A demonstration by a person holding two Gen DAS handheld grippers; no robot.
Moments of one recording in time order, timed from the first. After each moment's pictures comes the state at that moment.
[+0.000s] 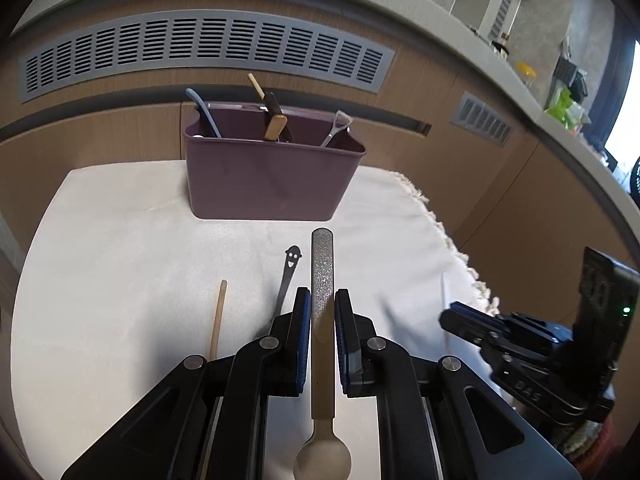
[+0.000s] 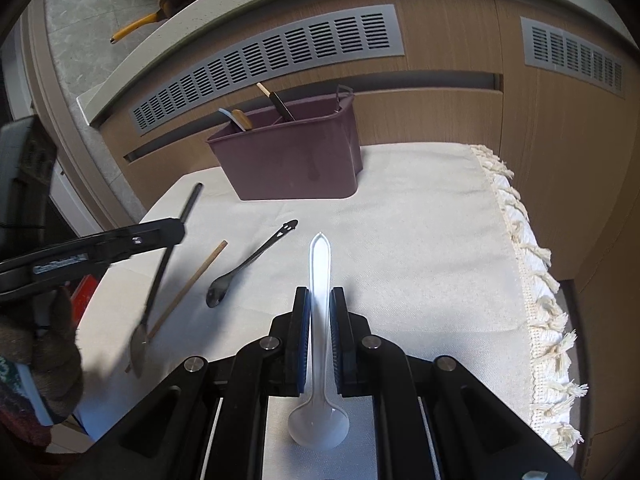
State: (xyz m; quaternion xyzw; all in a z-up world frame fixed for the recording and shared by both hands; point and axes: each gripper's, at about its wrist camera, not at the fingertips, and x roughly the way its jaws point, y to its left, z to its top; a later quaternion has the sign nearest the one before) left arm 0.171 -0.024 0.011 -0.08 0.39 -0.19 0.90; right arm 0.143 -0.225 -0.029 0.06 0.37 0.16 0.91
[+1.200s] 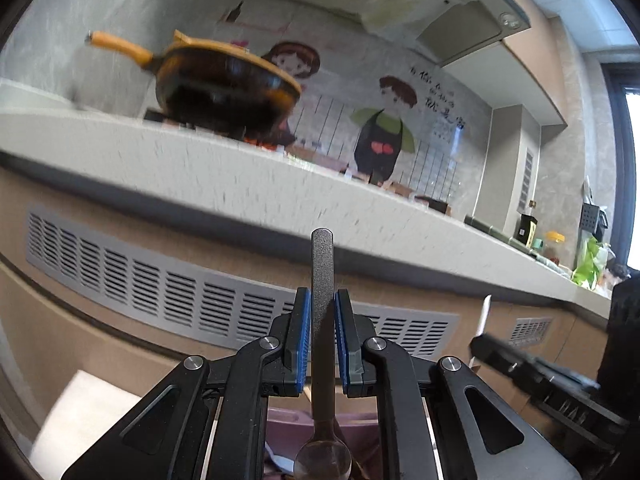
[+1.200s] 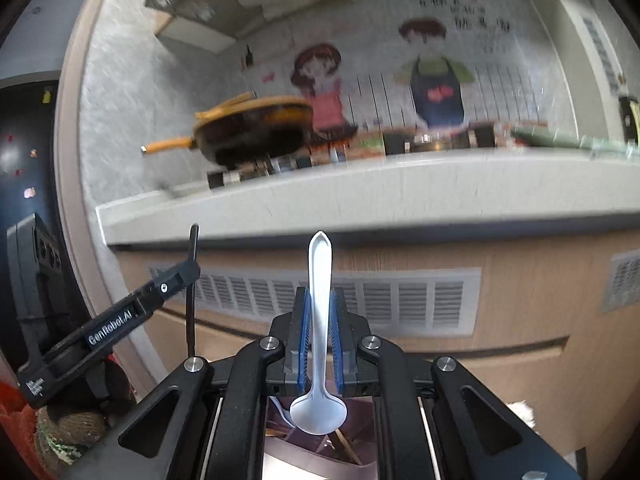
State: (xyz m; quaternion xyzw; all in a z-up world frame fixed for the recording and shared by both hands) left arm 0.317 0.020 0.107 -0.15 0.07 -0.11 0.98; right arm 0.302 -0.192 0.116 0.05 0.13 0.21 0.97
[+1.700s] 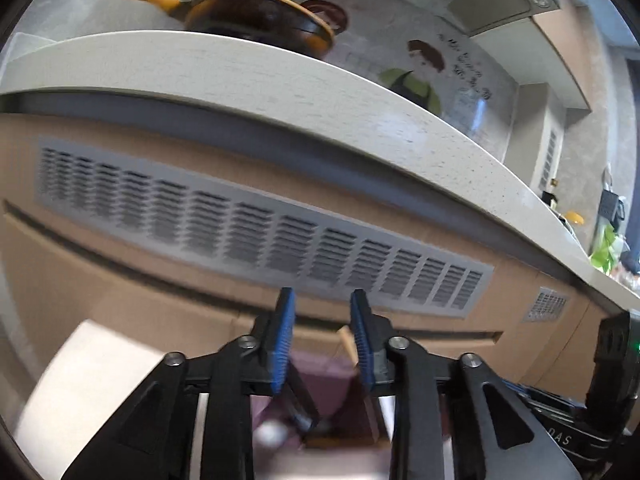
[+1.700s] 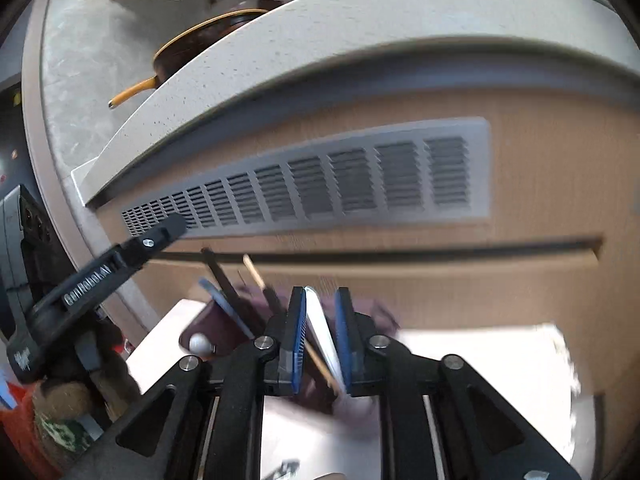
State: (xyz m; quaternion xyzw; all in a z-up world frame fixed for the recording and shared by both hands) left arm 0.311 0.035 0.062 -0.16 0.15 -0.08 0.97; right arm 0.331 -0.209 0.035 0.09 0.25 0.21 0.94
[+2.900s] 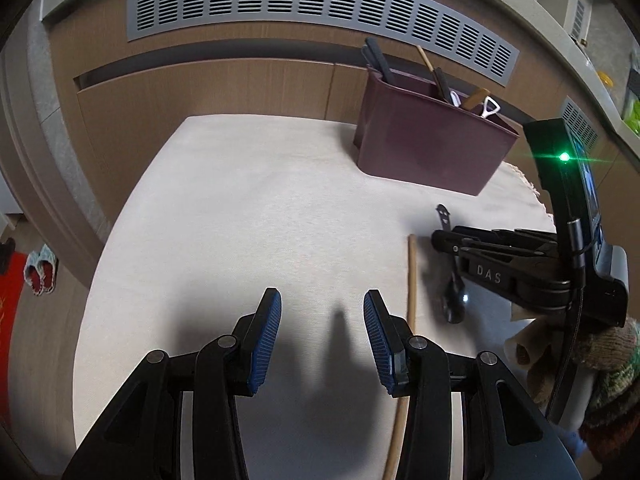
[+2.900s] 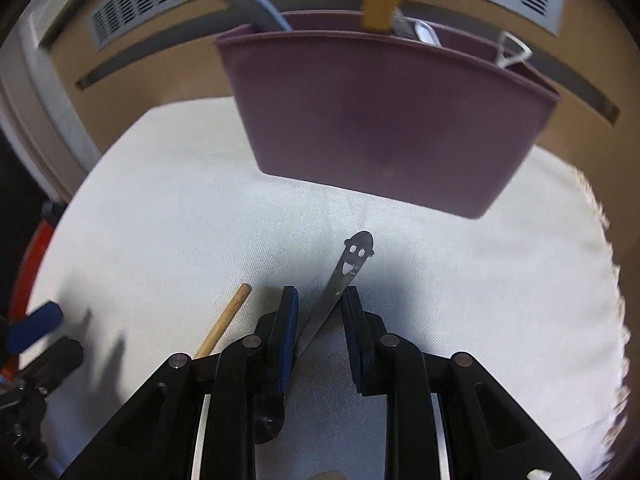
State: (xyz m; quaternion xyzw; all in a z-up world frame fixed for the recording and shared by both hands) left arm 0.168 0.081 -0.045 -0.06 0.41 -0.05 0.91; right arm 0.261 -0.075 -0.082 -0.05 0.47 0.13 0.87
